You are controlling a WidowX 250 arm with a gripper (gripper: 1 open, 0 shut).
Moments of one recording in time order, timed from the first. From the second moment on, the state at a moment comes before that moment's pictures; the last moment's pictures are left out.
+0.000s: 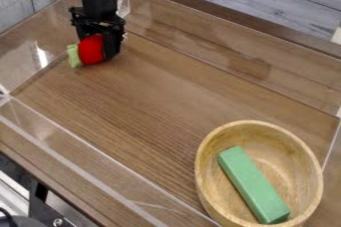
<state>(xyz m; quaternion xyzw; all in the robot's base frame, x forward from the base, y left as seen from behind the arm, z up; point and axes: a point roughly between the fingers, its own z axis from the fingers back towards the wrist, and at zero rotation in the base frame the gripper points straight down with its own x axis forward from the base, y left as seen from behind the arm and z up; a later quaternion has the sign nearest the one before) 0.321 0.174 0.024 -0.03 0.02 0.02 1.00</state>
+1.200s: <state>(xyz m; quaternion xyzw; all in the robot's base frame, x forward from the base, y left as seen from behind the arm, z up) 0.333 0.011 0.081 -0.10 -0.03 -0.03 0.99</state>
